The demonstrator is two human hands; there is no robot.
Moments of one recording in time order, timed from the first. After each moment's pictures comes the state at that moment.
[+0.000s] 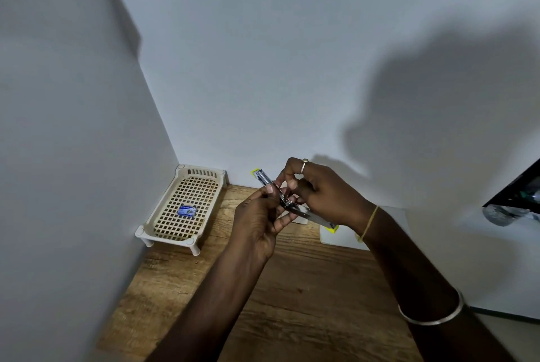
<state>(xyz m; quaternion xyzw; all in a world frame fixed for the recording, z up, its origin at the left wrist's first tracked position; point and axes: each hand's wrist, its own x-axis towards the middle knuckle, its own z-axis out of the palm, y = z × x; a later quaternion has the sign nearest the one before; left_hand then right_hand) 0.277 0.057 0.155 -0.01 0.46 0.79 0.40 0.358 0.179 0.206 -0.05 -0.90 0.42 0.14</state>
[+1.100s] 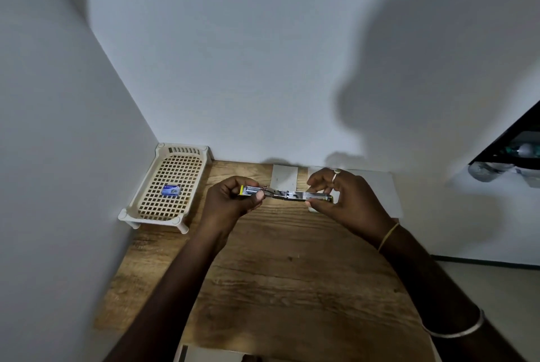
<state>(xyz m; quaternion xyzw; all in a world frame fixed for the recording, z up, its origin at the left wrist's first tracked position) 0.248 0.028 0.087 0.21 0.61 0.69 0.32 0.433 0.215 0.120 -0.19 -0.91 0.32 0.20</state>
